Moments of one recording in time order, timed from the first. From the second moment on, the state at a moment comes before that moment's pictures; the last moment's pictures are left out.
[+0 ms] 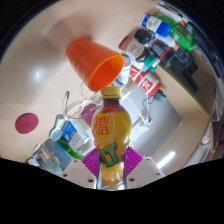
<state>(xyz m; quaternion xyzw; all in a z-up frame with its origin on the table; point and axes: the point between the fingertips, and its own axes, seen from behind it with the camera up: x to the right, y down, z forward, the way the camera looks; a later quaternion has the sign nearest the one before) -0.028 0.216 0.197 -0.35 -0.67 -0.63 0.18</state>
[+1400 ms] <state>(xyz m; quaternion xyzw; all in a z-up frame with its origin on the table) 0.071 0.098 0.069 -0.84 0.02 0.07 0.54</state>
